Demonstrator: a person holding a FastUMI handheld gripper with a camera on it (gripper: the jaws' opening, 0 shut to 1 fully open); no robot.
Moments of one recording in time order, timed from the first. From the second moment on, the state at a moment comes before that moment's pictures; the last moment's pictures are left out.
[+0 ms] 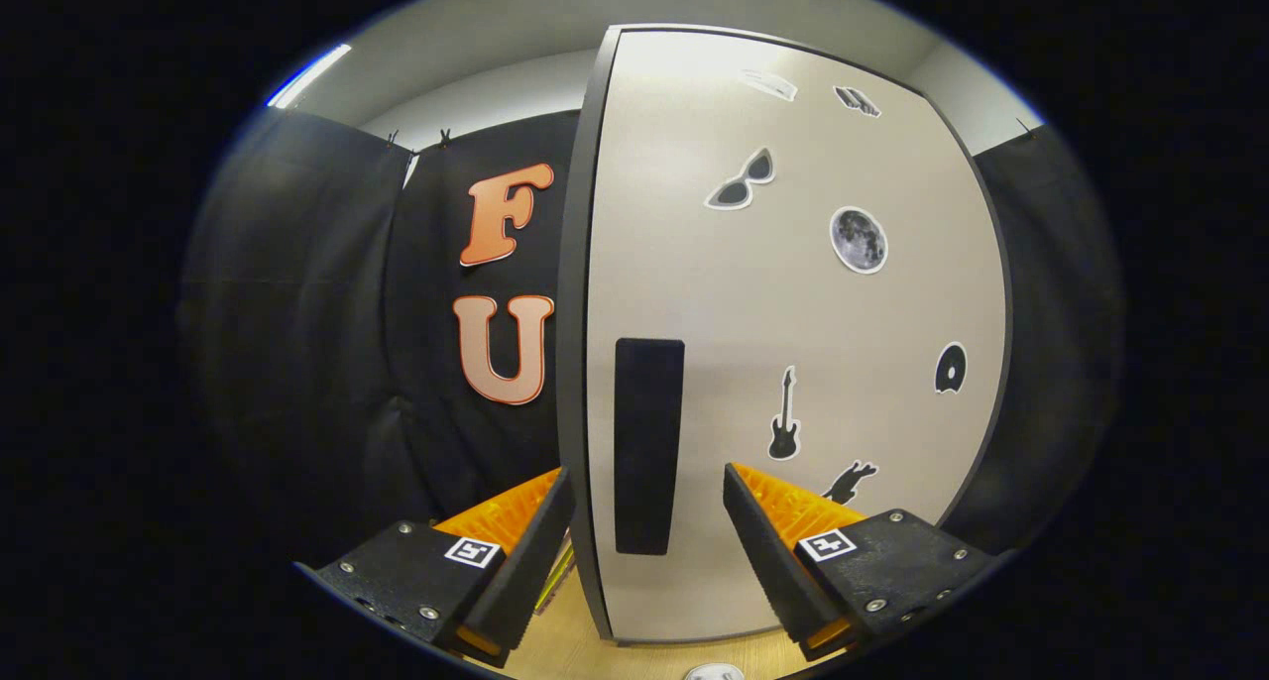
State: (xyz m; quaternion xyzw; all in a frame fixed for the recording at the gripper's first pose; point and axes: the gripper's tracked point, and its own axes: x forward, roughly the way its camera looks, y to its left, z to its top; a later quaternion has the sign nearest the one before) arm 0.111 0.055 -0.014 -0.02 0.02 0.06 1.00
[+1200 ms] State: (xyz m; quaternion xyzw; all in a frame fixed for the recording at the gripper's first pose) arm 0.060 0.039 -0.020 0.02 0.05 0.04 1.00
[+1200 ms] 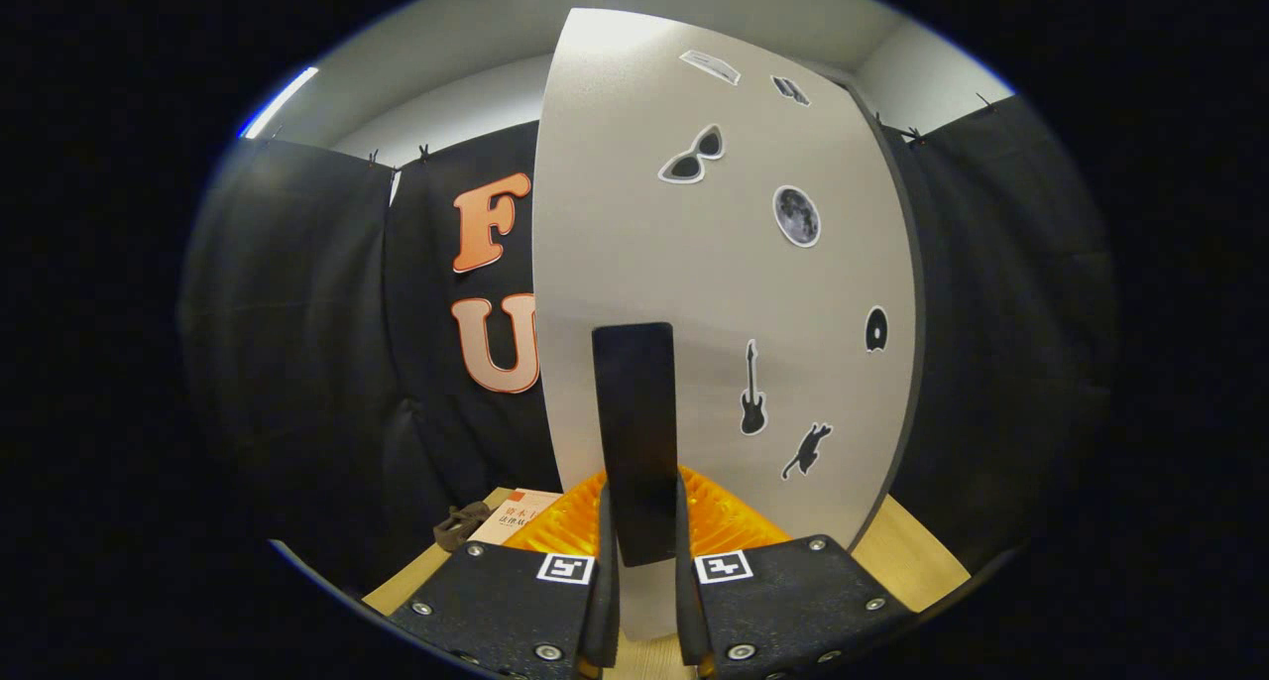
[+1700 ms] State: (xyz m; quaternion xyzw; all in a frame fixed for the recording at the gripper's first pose) arm 0.029 0.000 -0.020 0.02 0.05 -0.02 1.00
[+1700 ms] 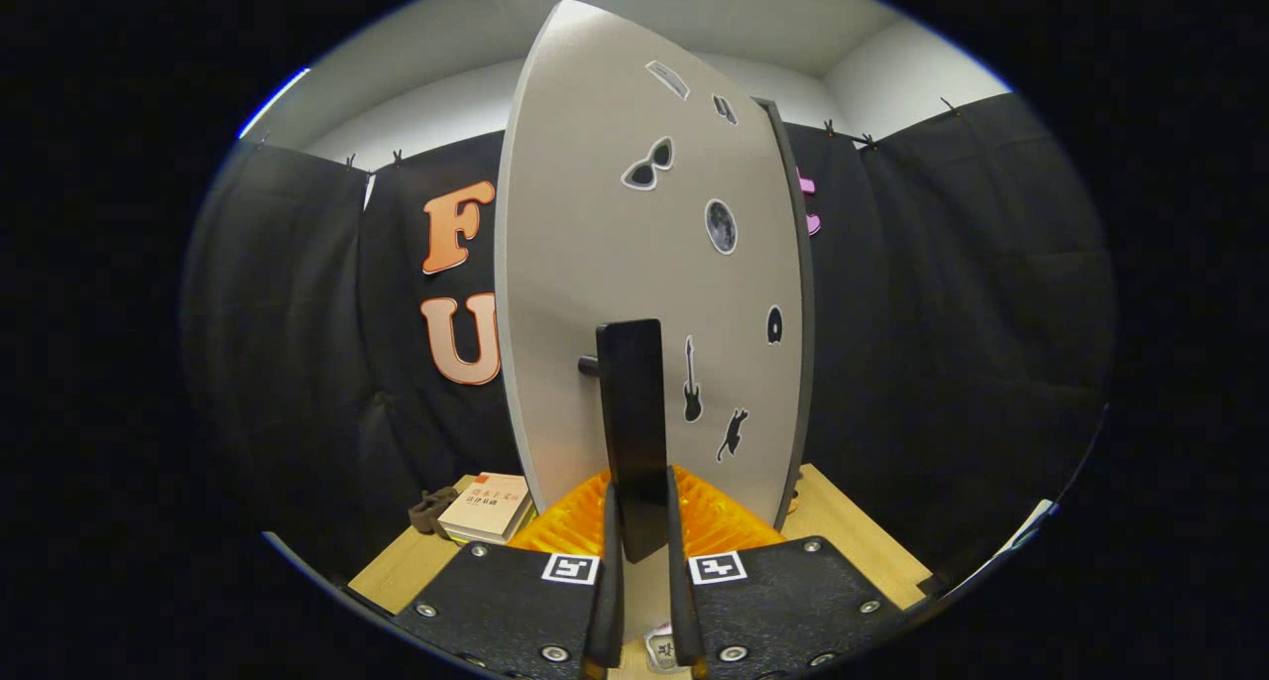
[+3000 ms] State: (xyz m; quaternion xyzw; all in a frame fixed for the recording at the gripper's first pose) arm -0.021 -0.175 -0.019 -0.02 0.05 -0.17 0.98
